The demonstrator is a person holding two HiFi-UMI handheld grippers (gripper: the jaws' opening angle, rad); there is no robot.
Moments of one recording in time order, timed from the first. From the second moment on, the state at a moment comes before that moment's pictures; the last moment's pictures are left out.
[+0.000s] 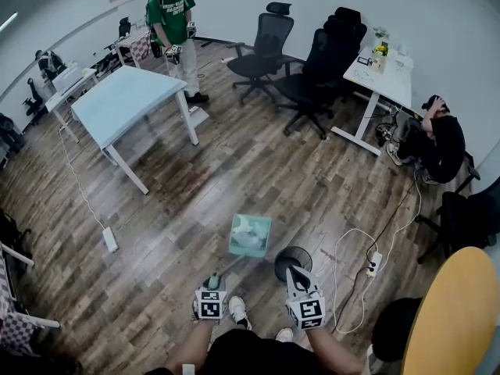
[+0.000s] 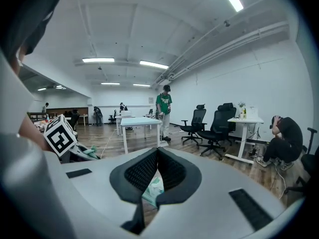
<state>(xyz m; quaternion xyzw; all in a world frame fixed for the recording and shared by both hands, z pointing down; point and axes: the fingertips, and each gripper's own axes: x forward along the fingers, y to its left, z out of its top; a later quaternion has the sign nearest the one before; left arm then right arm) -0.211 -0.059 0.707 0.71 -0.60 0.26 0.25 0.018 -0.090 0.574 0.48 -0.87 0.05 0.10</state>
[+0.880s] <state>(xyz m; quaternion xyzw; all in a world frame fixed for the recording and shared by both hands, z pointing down) -0.099 0.033 0.692 0.75 -0.55 0.37 0.05 0.144 -0.007 0.598 0.51 -0.85 0.06 0.11</state>
